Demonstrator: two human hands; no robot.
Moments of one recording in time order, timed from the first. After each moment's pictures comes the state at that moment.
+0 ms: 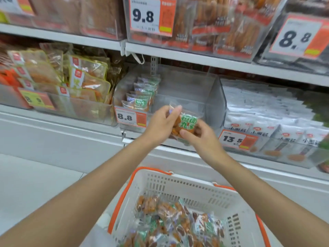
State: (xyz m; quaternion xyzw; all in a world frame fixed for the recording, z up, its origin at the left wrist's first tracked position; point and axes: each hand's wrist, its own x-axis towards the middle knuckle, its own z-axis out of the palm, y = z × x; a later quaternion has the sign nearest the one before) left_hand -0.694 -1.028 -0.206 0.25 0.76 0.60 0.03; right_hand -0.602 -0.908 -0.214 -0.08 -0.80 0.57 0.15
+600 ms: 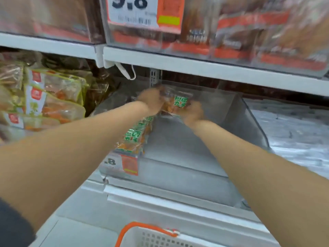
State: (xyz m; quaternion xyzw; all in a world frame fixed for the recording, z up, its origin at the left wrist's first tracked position) left_hand -0.918 -0.975 -0.182 0.26 0.92 0.30 -0.05; right_hand -0.886 -0.829 -0.235 -0.21 -0.83 0.48 0.18
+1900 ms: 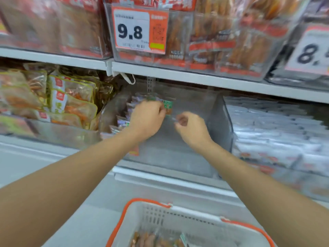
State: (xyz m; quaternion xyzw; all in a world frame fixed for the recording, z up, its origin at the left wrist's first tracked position) left_hand -0.808 -1.005 -0.181 0.30 0.91 0.23 -0.18; right_hand -0.738 -0.869 -0.202 -0.14 -0.90 0.36 0.20
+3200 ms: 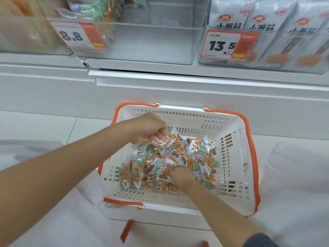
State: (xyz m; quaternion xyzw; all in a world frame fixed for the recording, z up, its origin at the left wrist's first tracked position) left_hand -0.602 -1.023 -0.328 0.07 0.81 0.34 0.48; right_hand -0.437 -0.942 -0.560 0.02 -0.94 0.04 -0.34
